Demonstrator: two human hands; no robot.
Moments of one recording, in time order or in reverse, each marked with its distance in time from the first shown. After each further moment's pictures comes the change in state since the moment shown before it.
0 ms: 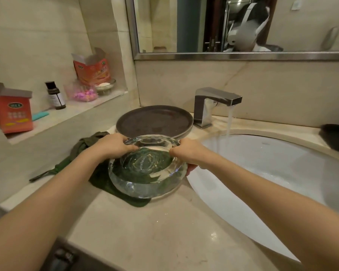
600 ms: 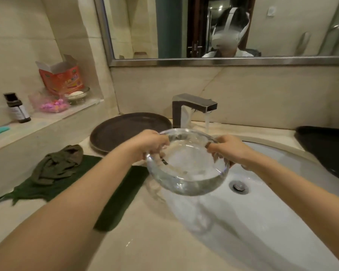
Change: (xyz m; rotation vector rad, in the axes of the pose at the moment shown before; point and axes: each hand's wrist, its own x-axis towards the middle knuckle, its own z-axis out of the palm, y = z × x) left_hand 0.008 0.132 0.026 -0.596 -0.219 0.112; right_hand -0.018 0.097 -0.100 0.120 0.209 0.008
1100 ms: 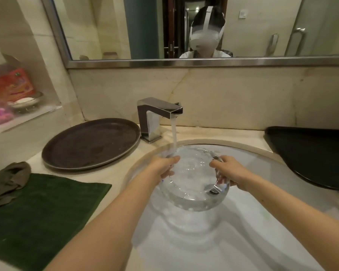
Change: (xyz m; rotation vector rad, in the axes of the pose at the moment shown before) left_hand 0.074 -0.001 0.126 -0.412 -0.031 -0.151; right_hand 0.020 0.105 -0.027 0.227 0.109 0.280
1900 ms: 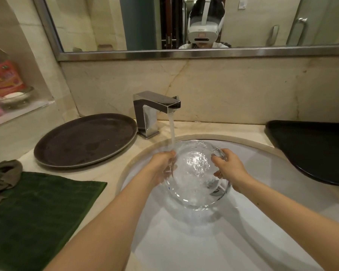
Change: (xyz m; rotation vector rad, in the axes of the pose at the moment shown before) left_hand 0.010 -0.010 0.005 -0.121 -0.119 0.022; right_hand 0.011 0.018 0.014 0.192 0.193 -0.113
